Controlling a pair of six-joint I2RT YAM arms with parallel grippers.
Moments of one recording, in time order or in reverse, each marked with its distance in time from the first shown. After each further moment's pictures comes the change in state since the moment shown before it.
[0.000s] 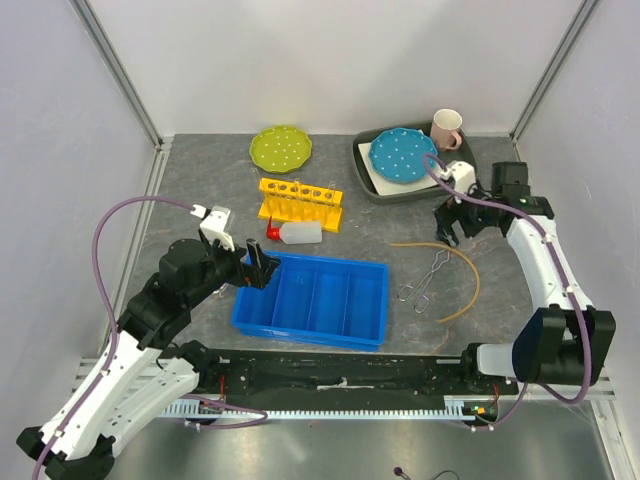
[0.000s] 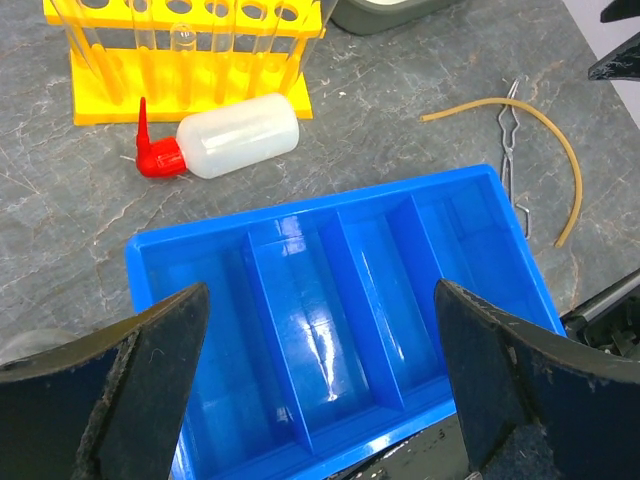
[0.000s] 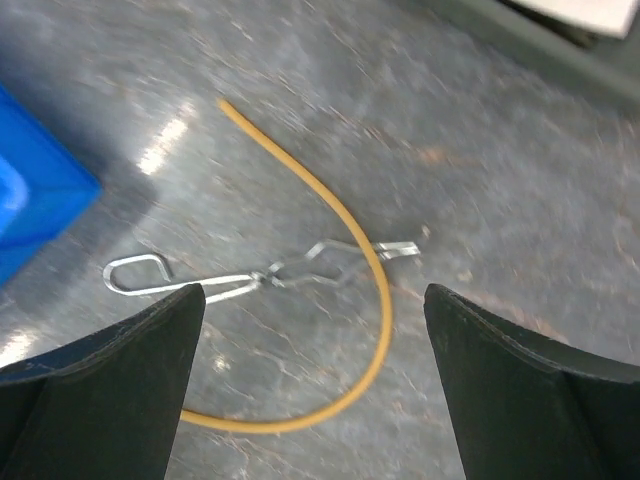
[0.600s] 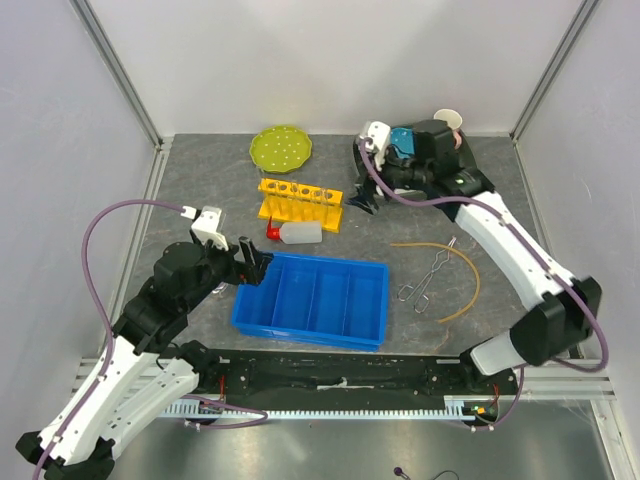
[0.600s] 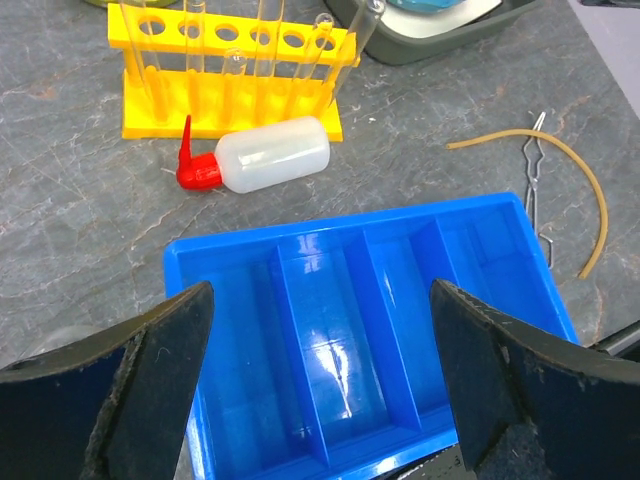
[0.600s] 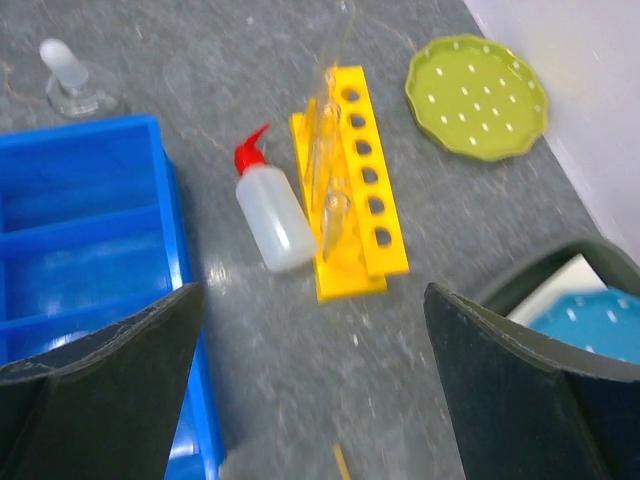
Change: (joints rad) left arm 0.000 -0.031 -0.007 0.005 -0.096 0.000; right arm 0.477 0.207 0.338 0.359 -0.146 0.208
